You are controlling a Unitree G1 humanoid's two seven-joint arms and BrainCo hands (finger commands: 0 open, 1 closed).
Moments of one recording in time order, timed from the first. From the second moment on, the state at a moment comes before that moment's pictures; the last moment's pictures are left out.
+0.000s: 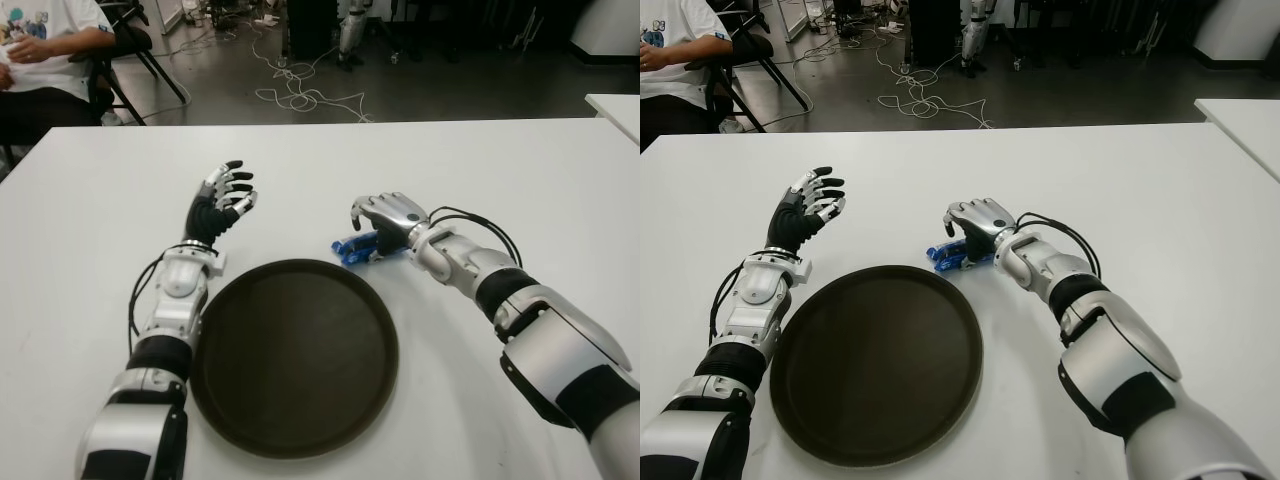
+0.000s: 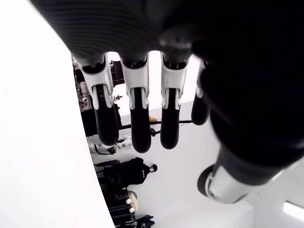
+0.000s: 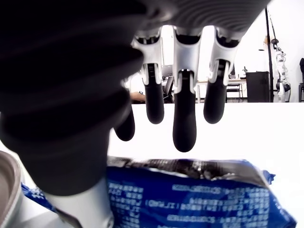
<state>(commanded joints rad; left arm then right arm) -0.54 0.12 0.07 0.86 0.02 -0.47 -0.05 -0.95 -0.18 0.69 1.31 -0.82 -0.47 -0.32</state>
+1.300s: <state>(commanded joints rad) -0.54 0.13 0.06 0.86 0.02 -0.47 -0.05 -0.93 -0.17 0.70 1.33 -0.83 -0.39 -0.37</state>
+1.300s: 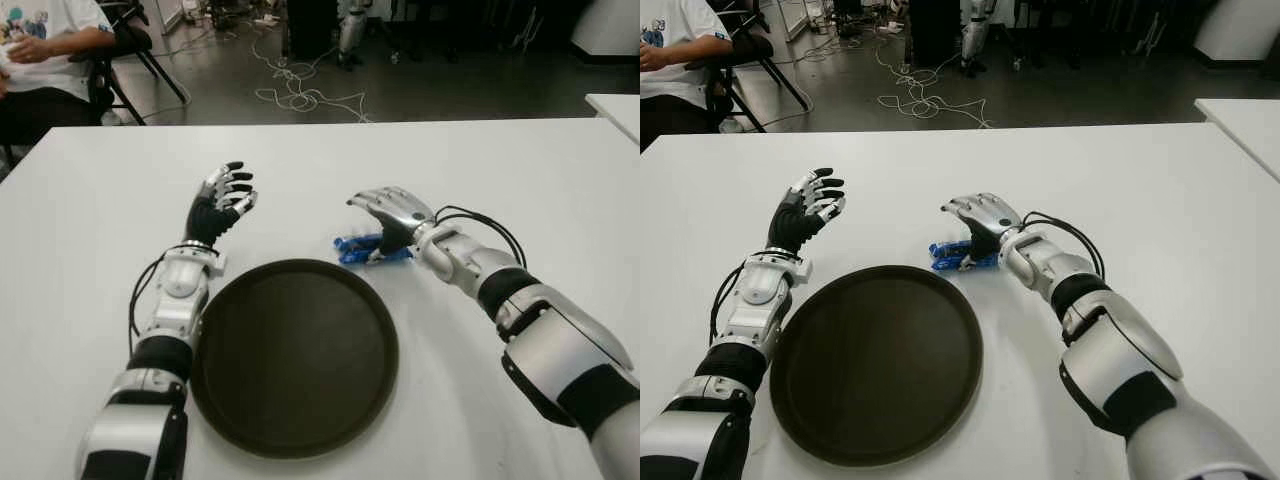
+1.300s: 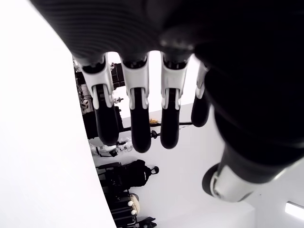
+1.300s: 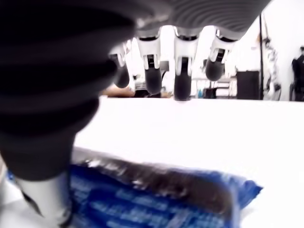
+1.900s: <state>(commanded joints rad) -0.54 0.12 0.07 0.86 0.01 -0.47 -0.06 -0.93 -0.16 0.71 1.34 -0.84 -0.33 -0.38</state>
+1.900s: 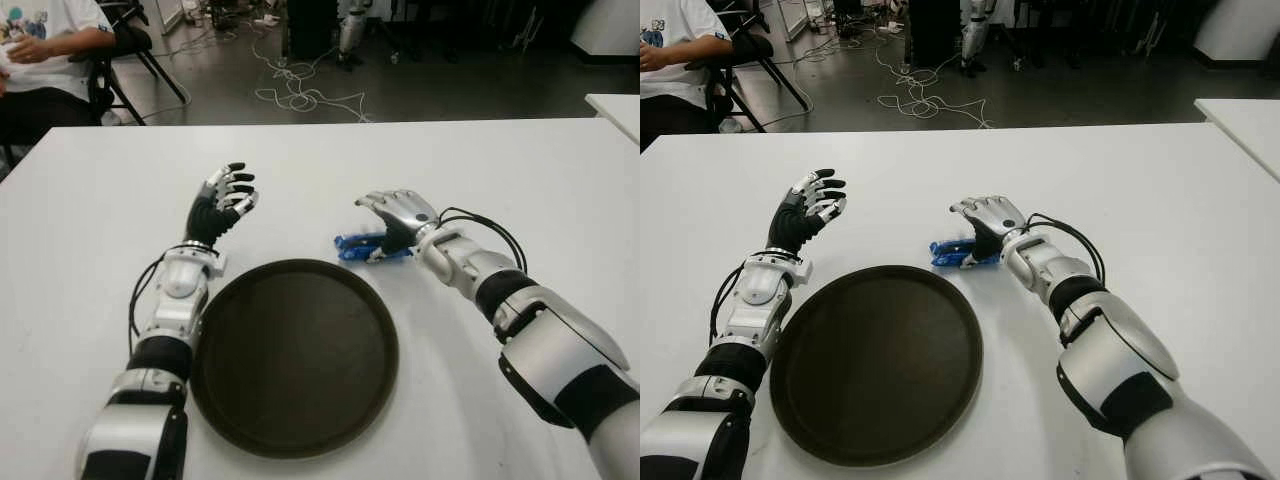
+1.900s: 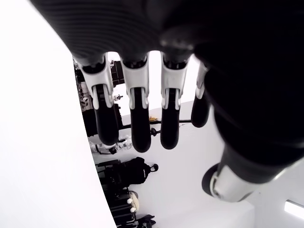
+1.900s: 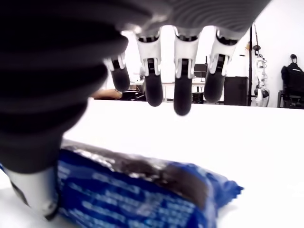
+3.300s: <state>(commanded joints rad) -0.53 0.12 0.06 0.84 0.01 -0.46 -0.07 -0.92 -0.16 0.70 1.35 -0.81 -0.37 -0.26</state>
